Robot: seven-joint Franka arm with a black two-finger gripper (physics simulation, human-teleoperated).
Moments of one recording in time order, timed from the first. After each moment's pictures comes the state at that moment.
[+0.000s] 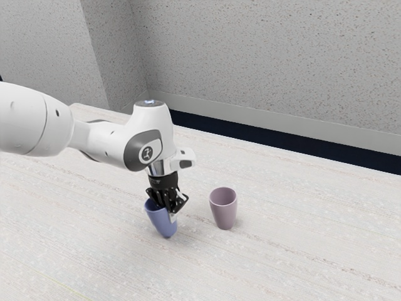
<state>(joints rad) -0.33 0.24 0.17 -2.08 -0.15 2.22 0.00</state>
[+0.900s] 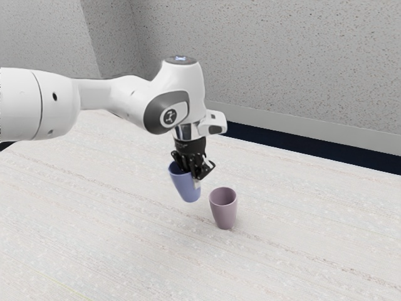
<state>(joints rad) -0.41 0.25 0.12 -1.78 -0.02 2.01 -0.07</state>
